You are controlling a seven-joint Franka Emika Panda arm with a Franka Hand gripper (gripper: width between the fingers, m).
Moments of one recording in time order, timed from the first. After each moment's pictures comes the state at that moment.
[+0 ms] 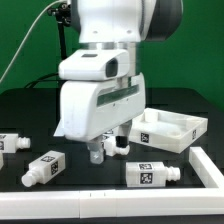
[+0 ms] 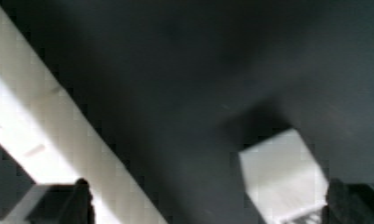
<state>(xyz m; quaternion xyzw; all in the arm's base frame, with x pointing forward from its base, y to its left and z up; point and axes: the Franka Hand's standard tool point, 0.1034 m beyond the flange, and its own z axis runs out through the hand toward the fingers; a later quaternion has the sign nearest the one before) 0.606 -0.014 0.065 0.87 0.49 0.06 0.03</state>
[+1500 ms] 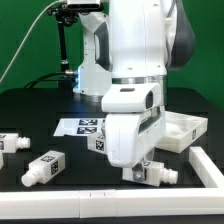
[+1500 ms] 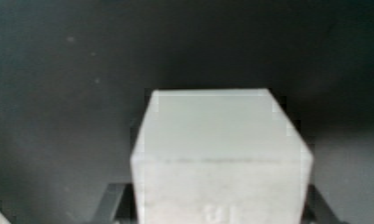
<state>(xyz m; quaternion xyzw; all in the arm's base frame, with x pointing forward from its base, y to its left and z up) 0.585 0.035 0.011 0.84 0.53 0.08 0.02</state>
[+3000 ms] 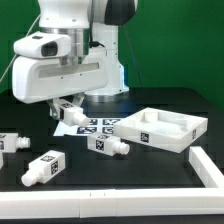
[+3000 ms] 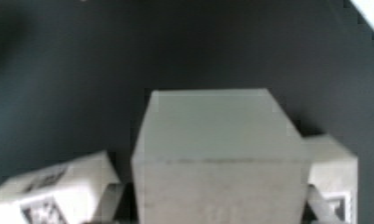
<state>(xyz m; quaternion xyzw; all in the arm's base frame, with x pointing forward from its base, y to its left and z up) 0.464 -0.093 0.074 0.93 0.38 0.00 0.02</state>
